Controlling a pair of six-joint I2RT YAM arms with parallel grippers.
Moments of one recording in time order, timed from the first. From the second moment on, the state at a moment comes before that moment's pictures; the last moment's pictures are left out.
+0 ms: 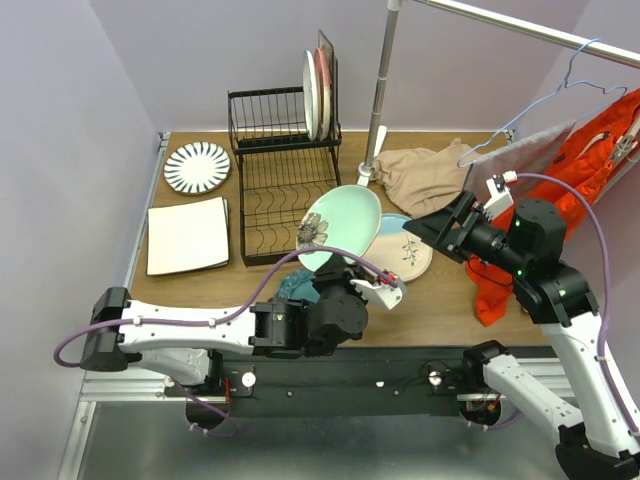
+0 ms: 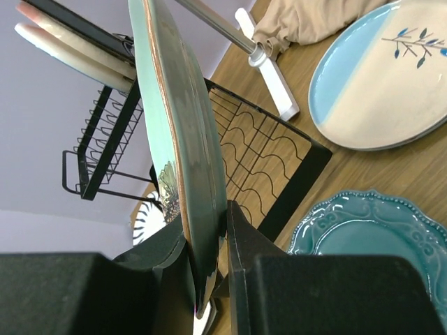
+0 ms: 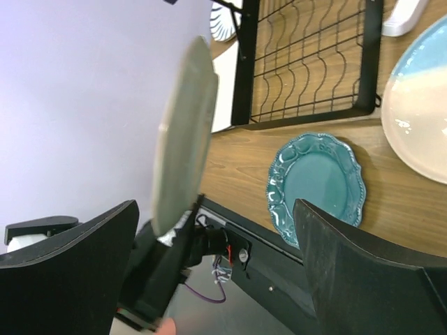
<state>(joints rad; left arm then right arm) -1.54 1.24 1.04 -0.20 -1.09 0.47 0.33 0.75 1.06 -0.63 -0.39 0.89</state>
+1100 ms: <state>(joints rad) -1.54 1.47 1.02 0.08 -1.05 0.81 0.32 0.99 0.91 -0.43 -0.63 0.89</state>
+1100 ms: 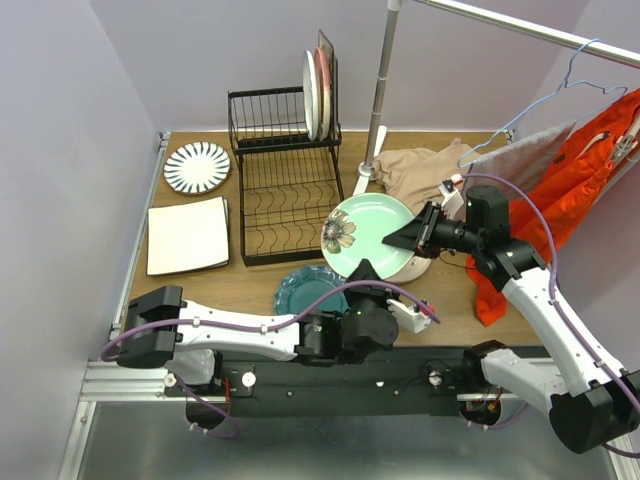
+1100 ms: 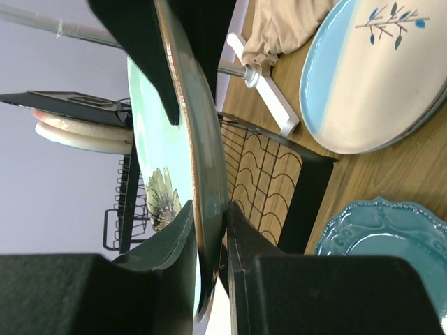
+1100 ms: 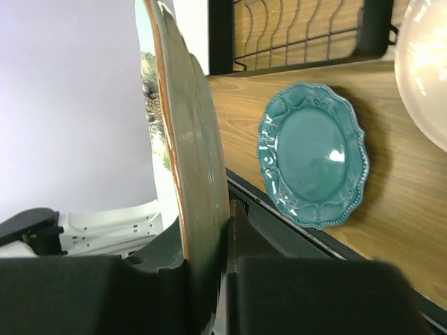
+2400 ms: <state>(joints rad) -1.57 1.14 1.11 -0.07 -0.62 0.37 0.32 0.88 0.75 -0.28 -0.40 0.96</state>
